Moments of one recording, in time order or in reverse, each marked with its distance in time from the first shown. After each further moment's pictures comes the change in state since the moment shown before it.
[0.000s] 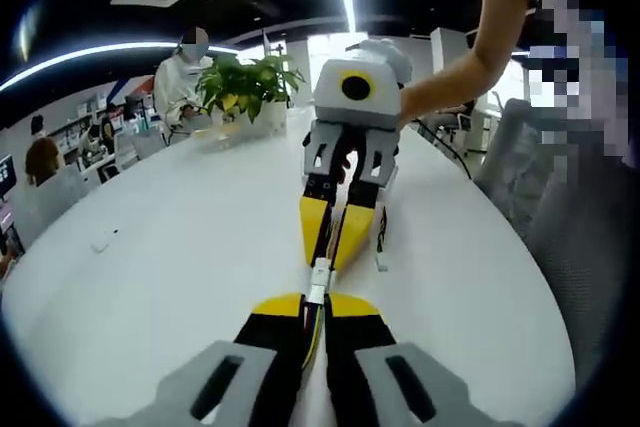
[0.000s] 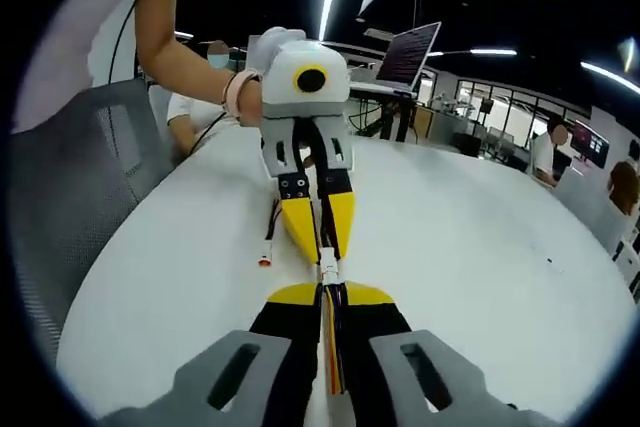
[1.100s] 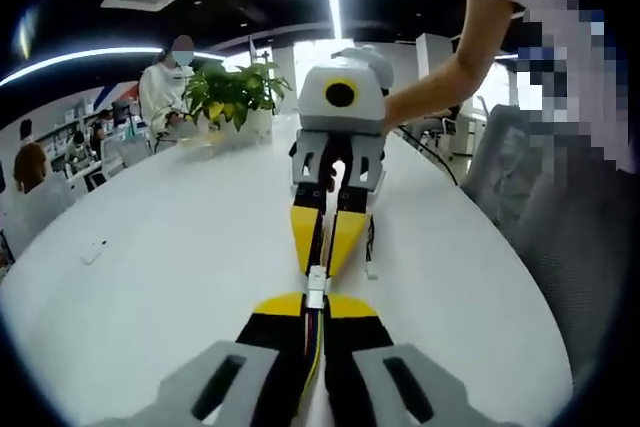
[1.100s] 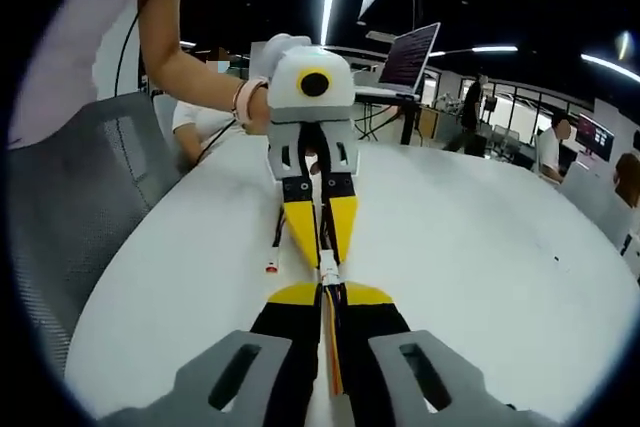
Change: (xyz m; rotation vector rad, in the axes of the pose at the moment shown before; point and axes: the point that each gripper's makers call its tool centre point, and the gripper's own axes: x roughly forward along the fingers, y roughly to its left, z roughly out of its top) left arm 0.000 0.000 0.005 0.007 -0.027 -0.069; right arm -0.002 0.002 0.004 0.031 -0.018 0.033
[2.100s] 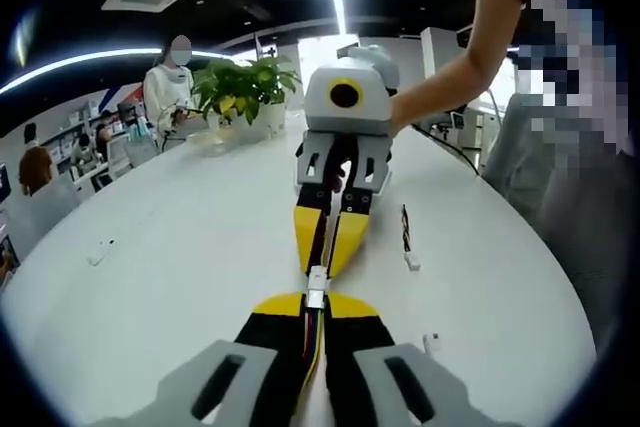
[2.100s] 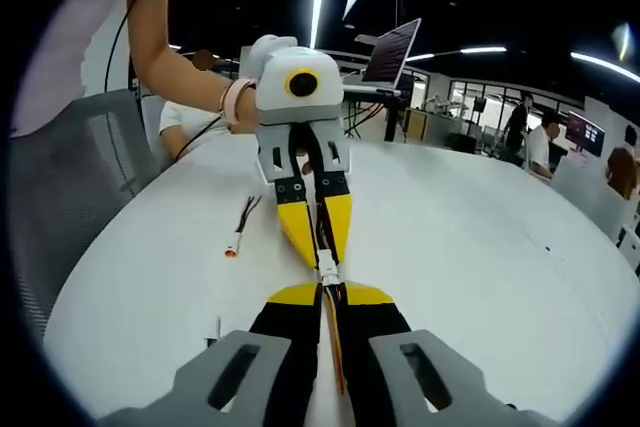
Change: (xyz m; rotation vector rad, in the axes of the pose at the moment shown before) left arm 0.017 0.031 -0.013 0.016 0.014 0.037; right arm 0.007 -0.030 -0.015 0.015 -0.020 -0.042
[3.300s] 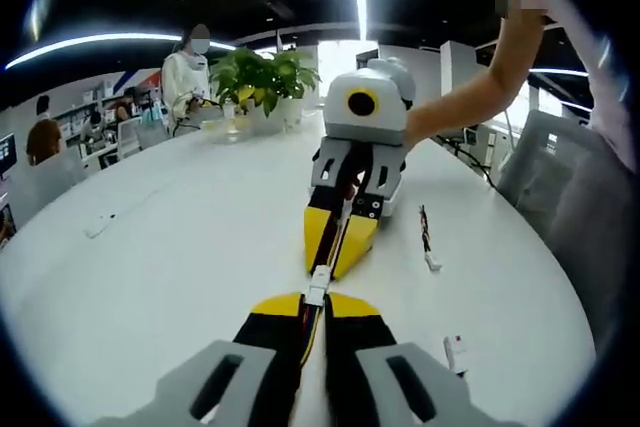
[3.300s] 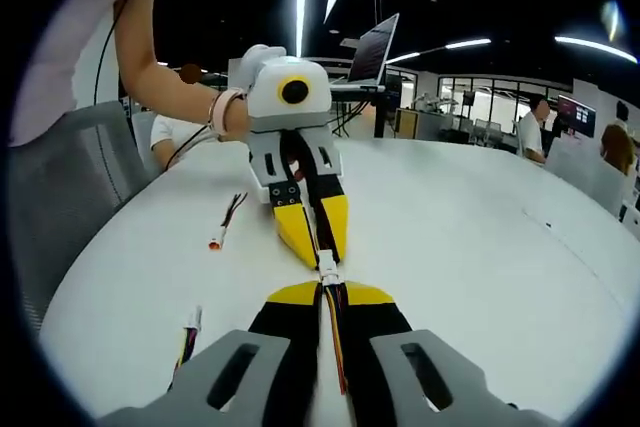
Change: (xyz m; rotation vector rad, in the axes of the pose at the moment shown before) left arm 0.012 0.012 -0.012 -0.102 -0.011 0.026; right arm 0.003 -0.003 -0.007 0.073 -0.034 -0.015
